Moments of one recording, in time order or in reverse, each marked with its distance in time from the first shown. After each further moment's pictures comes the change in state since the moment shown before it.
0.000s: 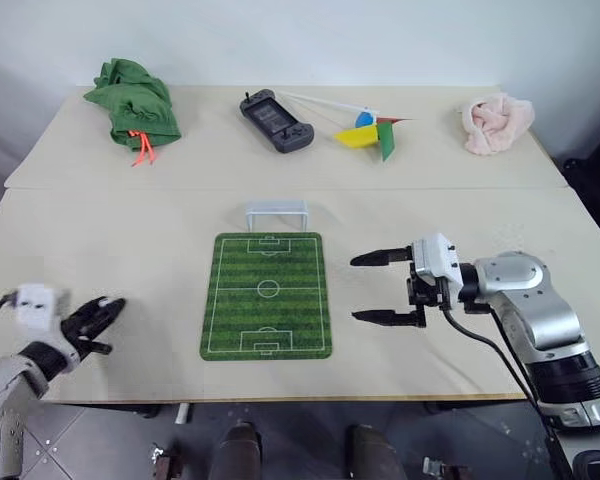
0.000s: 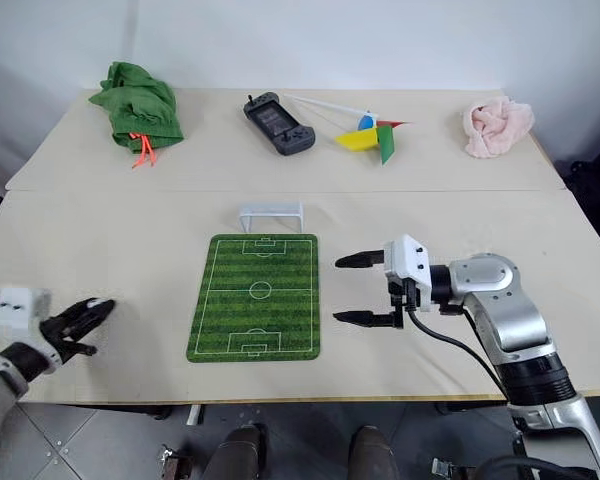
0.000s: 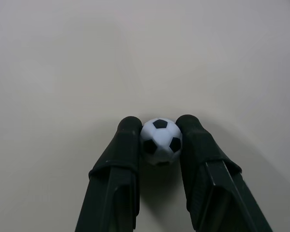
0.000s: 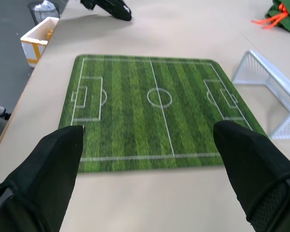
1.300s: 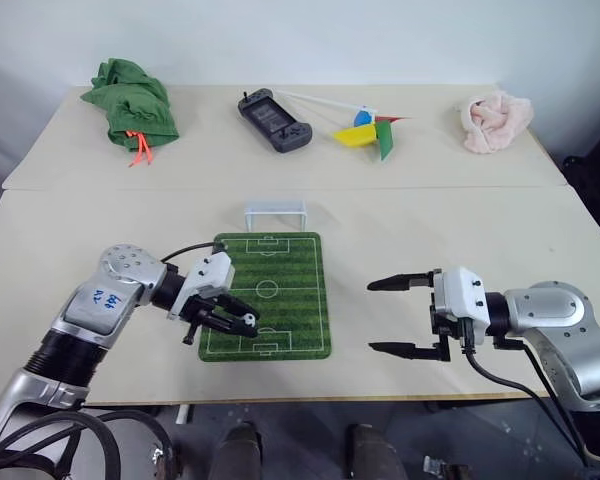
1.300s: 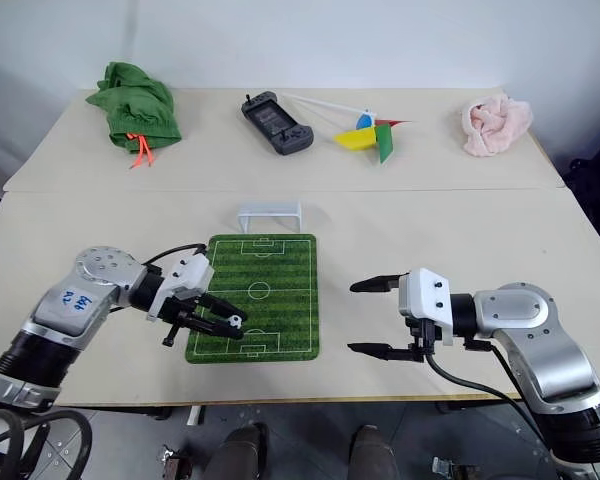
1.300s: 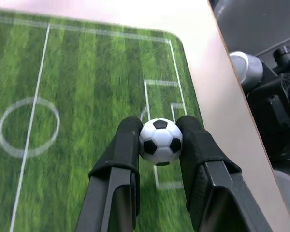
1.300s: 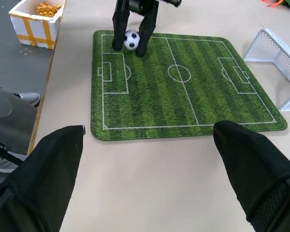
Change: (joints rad) left arm -0.713 0.055 -0.776 0.279 0.232 -0.218 -0.832; right arm 0.221 -0.111 -0.076 -0.284 0.013 0.063 -0.078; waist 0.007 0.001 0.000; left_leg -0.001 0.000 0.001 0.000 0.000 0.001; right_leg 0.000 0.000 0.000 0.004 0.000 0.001
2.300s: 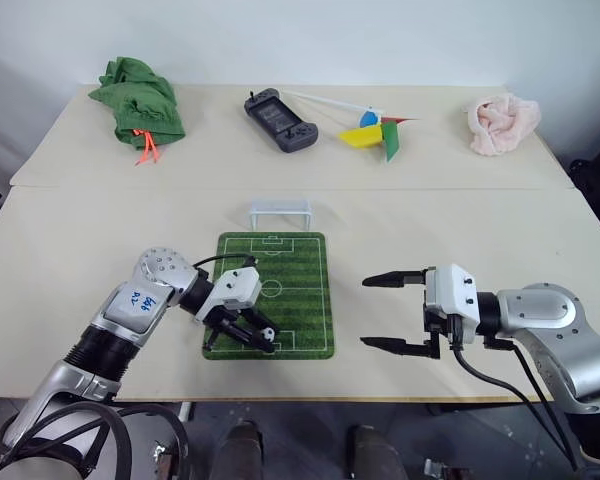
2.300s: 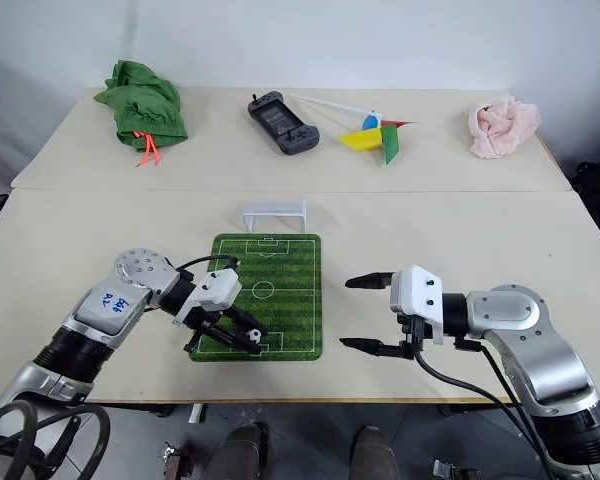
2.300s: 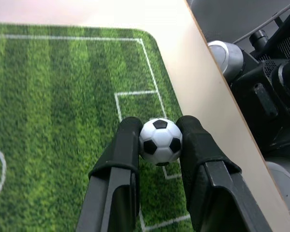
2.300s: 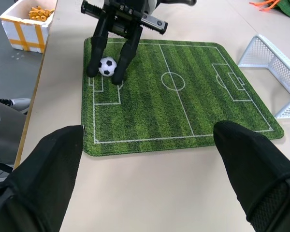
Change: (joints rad) left arm -0.027 -0.070 -0.064 0.041 0.081 -0.056 -0.074; right arm -0.001 0.009 0.025 -0.038 0.005 0.030 -0.081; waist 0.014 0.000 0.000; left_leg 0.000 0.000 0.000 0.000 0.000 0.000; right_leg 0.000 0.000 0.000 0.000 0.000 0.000
